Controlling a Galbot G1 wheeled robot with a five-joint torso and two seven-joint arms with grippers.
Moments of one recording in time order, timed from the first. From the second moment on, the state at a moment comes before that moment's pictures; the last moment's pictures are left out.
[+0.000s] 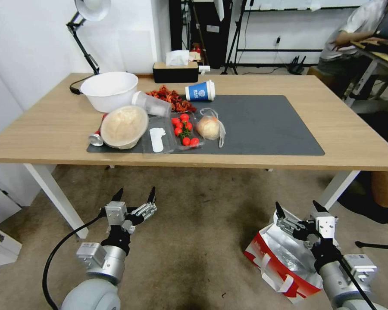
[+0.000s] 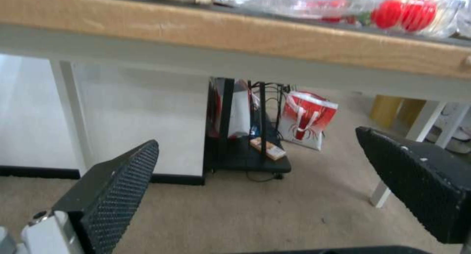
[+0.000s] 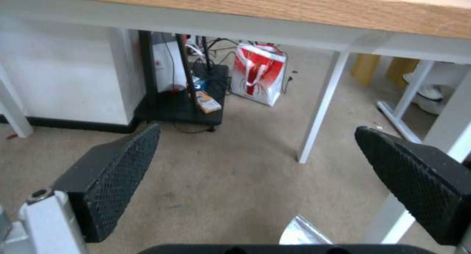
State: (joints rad) left arm 1.69 -1.31 -0.43 -2.23 -0.36 0.04 -0.13; right arm -1.81 1.56 0.78 2.37 0.05 -0.24 -0.21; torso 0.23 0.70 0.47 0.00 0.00
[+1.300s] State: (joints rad) left arm 1.65 -1.30 -0.43 -2.17 -0.38 0.03 -0.12; right arm -1.79 1.57 0.77 2.35 0.03 -0.25 -0.20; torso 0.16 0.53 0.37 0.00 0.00
